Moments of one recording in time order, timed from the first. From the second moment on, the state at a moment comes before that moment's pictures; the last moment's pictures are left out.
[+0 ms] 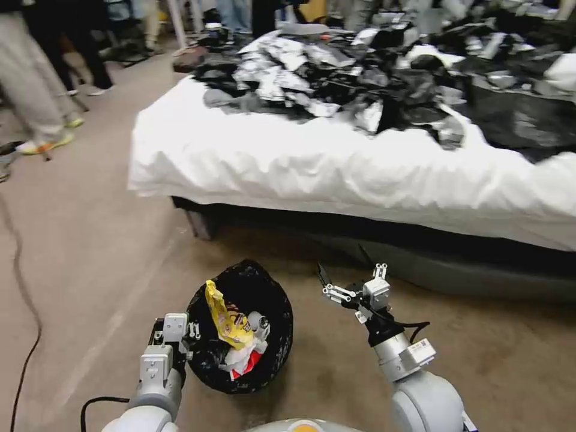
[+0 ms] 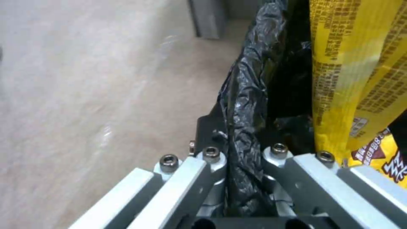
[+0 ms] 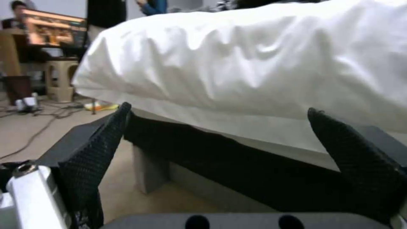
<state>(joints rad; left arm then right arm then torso) 1.81 -1.44 -0.55 -2.28 -0.04 0.49 -0.14 -1.55 1.29 0.29 2.03 0.14 0.27 -0.07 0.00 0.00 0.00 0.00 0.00</state>
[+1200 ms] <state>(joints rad) 1.81 -1.44 -0.56 -2.29 -0.04 0.49 -0.14 -1.56 1.29 0.29 2.04 0.13 0.29 -0.08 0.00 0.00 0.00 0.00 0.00</state>
